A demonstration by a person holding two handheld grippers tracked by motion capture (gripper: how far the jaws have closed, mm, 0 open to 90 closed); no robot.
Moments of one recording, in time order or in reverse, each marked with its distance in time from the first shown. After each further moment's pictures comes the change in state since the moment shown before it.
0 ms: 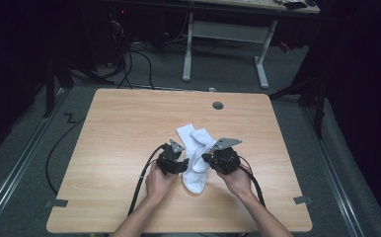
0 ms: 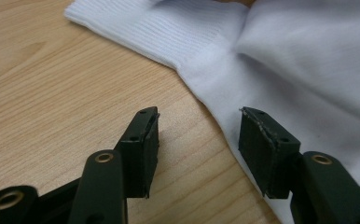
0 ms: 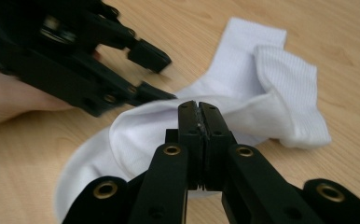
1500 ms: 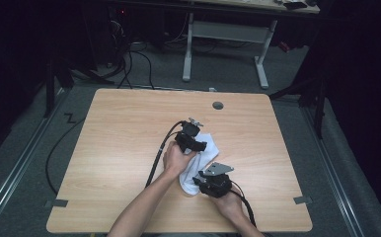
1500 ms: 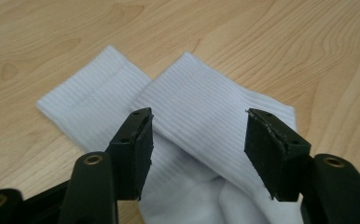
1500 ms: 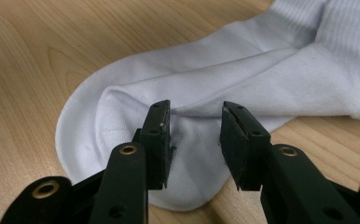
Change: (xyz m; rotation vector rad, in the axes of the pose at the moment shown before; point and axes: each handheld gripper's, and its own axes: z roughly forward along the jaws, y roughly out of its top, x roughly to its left) left arm -0.006 0.090 0.036 0.105 -0.112 -0.024; right arm 0.042 -0.061 0.034 -0.035 -0.001 0.012
